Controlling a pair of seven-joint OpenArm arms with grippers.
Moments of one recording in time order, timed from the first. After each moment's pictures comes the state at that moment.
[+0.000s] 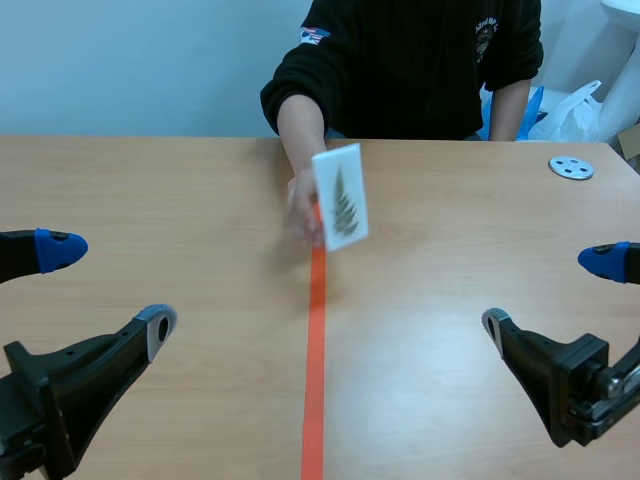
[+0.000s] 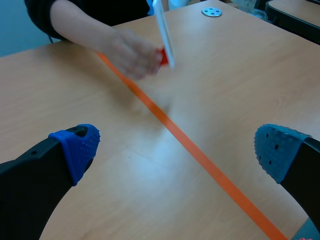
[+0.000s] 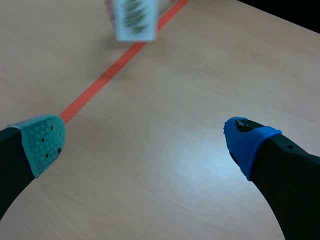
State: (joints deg) left arm 48.1 -32.6 -8.5 120.5 -22.2 -26.6 -6.9; right arm -44.7 30.5 12.3 114.4 17.2 24.7 2.6
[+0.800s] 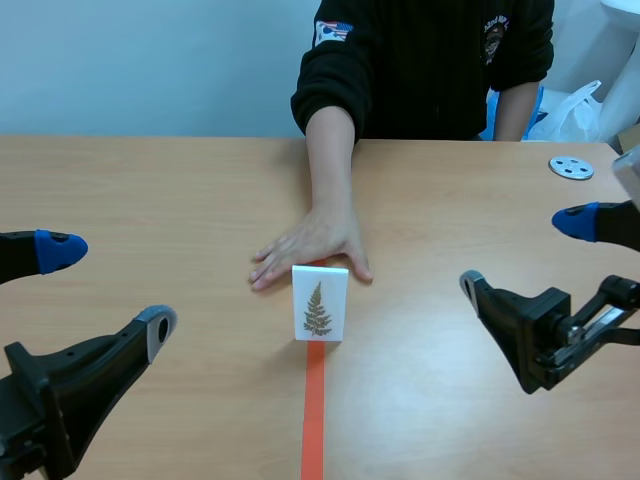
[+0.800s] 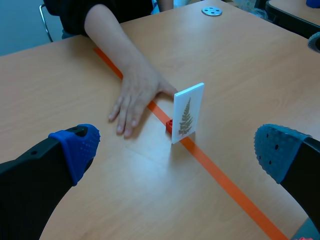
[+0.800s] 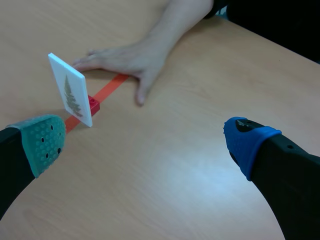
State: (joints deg) left arm 48.1 -32.6 -8.5 120.5 -22.1 -26.6 -6.7; right arm -35.2 30.5 8.0 112.4 15.9 25.5 -0.7
